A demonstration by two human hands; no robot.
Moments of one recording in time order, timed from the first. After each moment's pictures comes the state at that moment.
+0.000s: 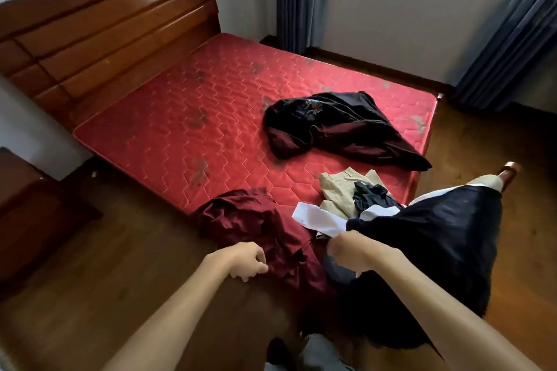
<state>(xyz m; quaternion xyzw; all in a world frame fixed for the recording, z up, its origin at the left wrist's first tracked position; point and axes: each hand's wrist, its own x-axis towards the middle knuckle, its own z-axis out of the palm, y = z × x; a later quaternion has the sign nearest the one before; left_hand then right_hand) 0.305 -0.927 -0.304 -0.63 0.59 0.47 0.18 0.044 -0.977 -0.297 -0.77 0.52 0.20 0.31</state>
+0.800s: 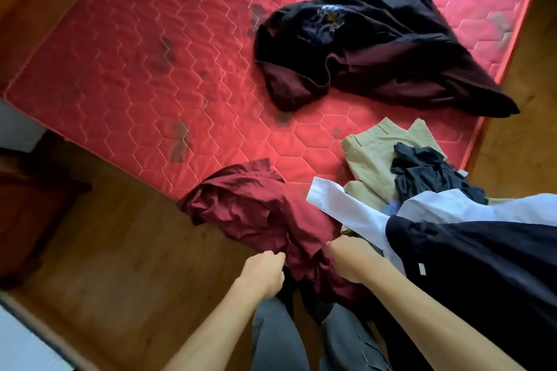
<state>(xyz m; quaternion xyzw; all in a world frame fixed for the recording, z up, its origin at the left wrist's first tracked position) 0.299 -1.078 -0.486 -0.59 0.65 0.38 0.30 0.097 -1.133 -0.492 -0.78 0.44 0.32 0.31</state>
